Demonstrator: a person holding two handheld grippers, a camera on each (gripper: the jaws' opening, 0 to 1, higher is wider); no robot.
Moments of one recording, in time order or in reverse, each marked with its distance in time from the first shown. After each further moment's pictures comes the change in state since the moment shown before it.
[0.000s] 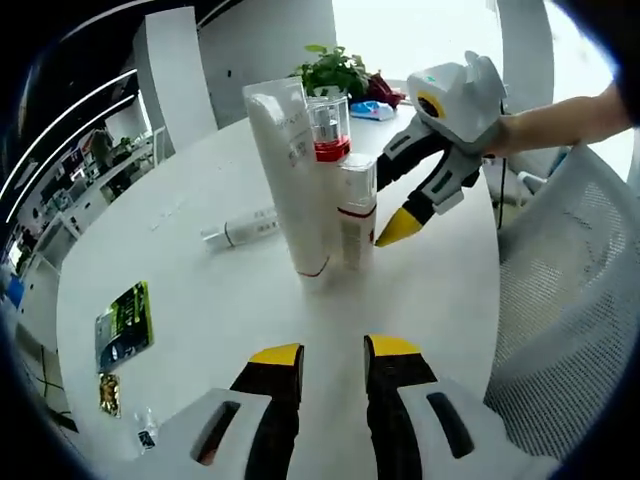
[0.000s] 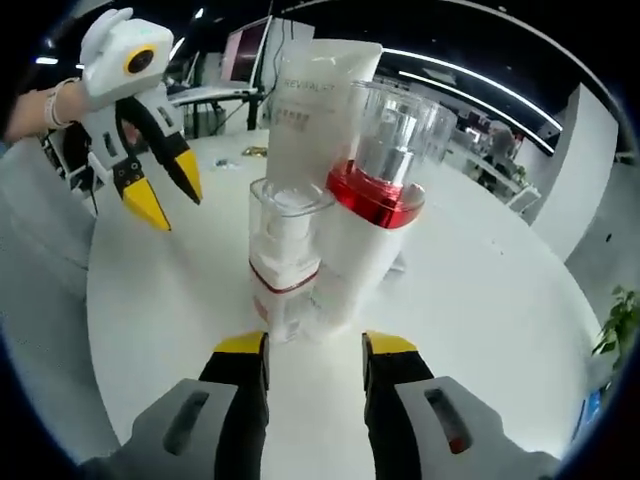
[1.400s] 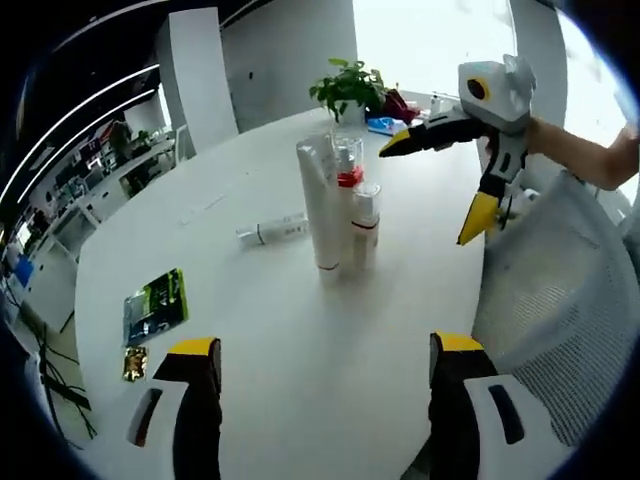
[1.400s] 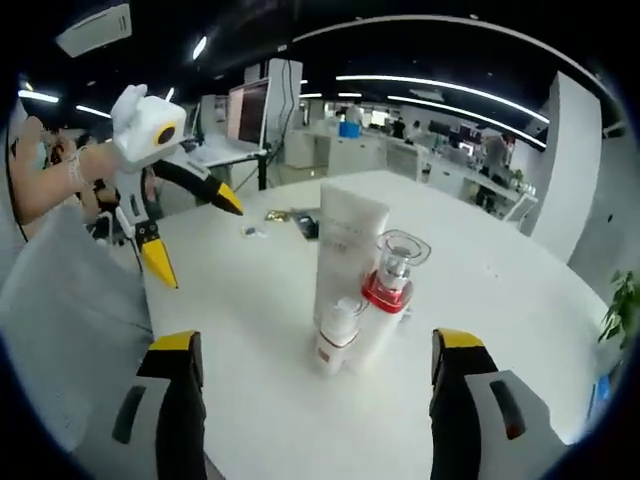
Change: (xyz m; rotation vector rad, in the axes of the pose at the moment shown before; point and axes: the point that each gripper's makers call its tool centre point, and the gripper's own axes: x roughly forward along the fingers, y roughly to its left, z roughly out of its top) left arm -0.069 0.005 0.001 -0.062 -0.020 0.048; right arm -0.079 0.035 0.066 0.096 -0.164 0.032
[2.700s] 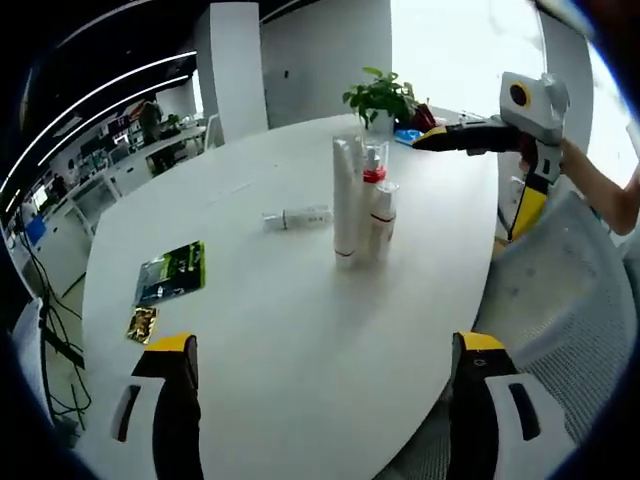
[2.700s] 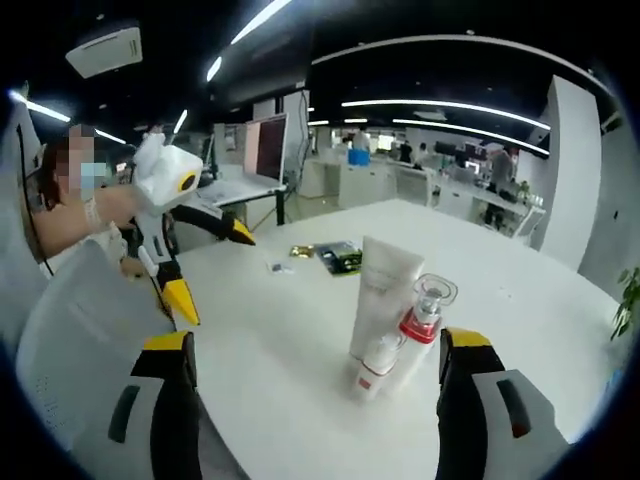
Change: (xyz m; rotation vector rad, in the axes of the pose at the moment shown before) left arm -0.020 0.012 -0.022 -0.132 -0.026 0.080; right arm -0.012 0.030 0.036 0.042 -0.135 0.038
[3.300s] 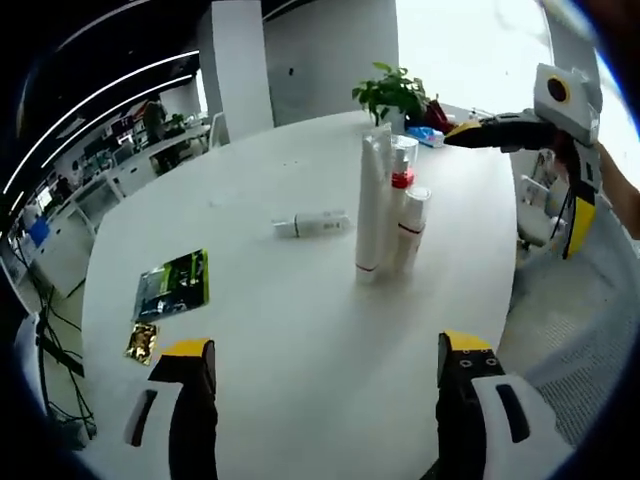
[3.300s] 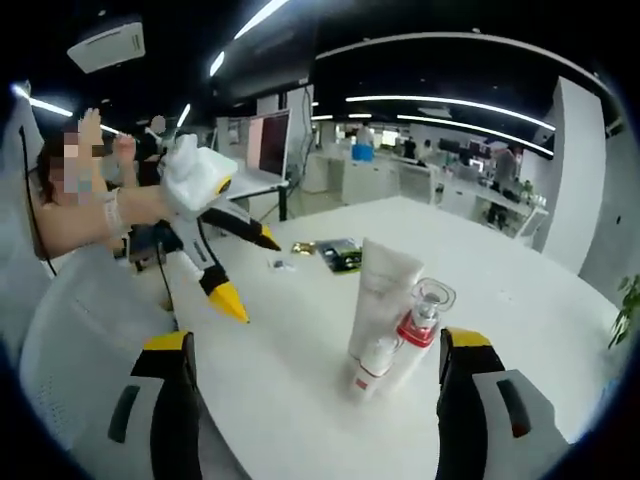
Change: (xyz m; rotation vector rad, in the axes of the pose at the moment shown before) left arm 0.039 0.022 0.017 -0.011 0.009 0.033; right arm -0.001 -0.002 0.004 -0.018 0.028 0.020
